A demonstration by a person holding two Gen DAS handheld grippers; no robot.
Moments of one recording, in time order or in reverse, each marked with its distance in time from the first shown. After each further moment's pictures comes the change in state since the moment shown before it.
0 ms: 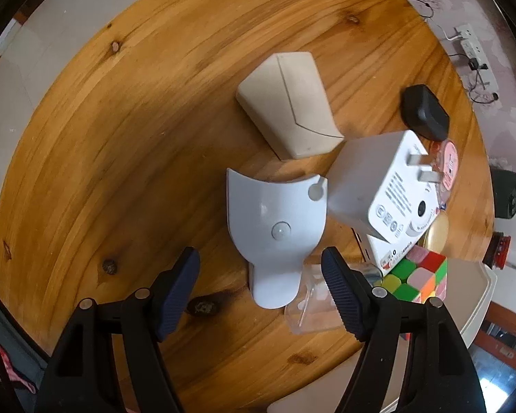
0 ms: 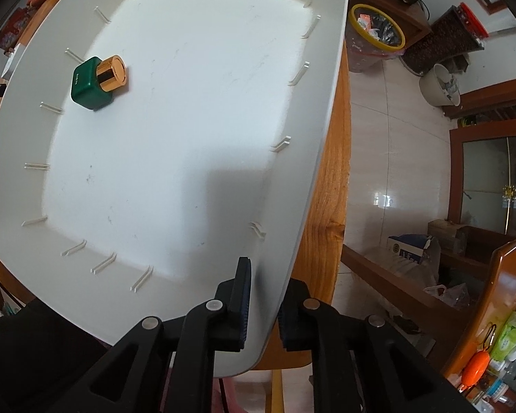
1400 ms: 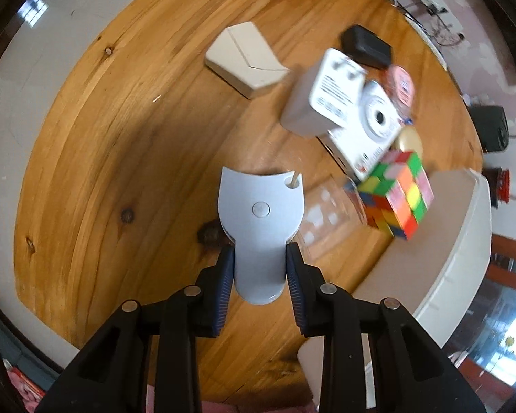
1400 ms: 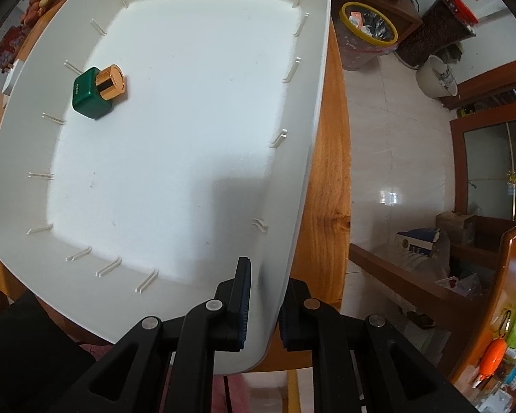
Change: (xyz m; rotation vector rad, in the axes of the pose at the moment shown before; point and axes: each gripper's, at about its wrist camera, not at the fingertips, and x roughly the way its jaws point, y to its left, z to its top) left arm -0.042 -0.026 -0.040 0.263 0.044 -0.021; right arm -0.001 -0.008 -0.012 0.065 -0.039 0.049
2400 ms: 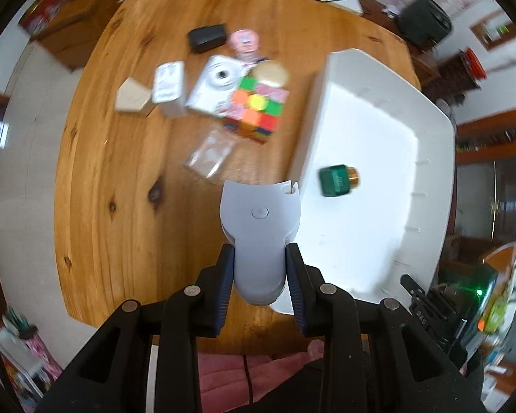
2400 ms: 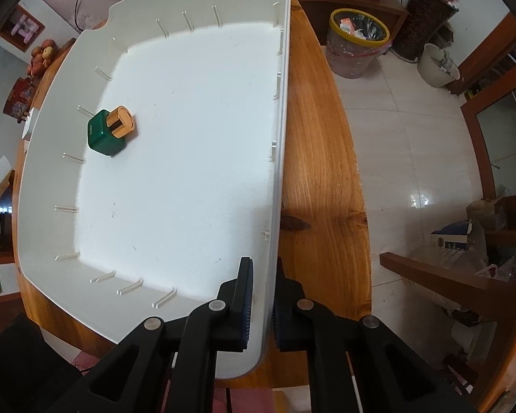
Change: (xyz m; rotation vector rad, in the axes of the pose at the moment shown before) left arm -0.051 -0.105 -0.106 0.455 -0.039 0.124; right arm 0.003 -0.021 -0.015 0.132 -0.128 0.154
